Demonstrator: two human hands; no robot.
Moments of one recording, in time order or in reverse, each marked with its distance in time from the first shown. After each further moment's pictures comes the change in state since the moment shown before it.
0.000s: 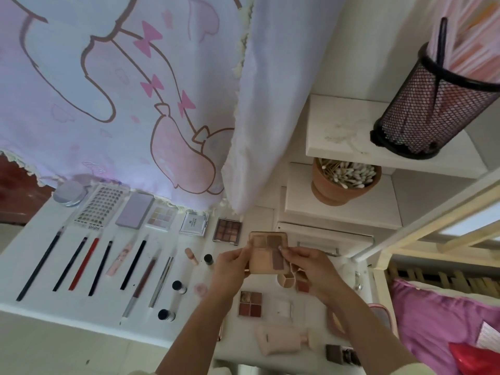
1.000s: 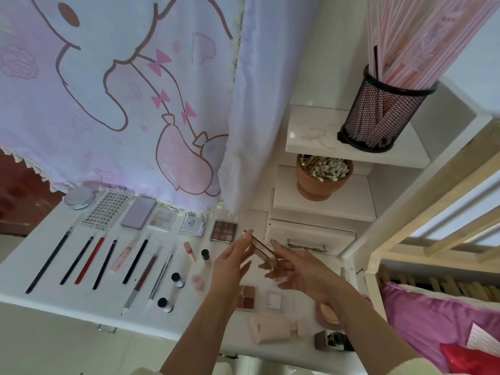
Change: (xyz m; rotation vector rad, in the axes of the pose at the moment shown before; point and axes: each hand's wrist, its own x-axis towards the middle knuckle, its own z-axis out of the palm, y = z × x) left_hand -0.059 0.009 0.019 -0.348 -0.033 0.092; right_hand -0.048 -0.013 -0.008 -0.034 -0.328 0.083
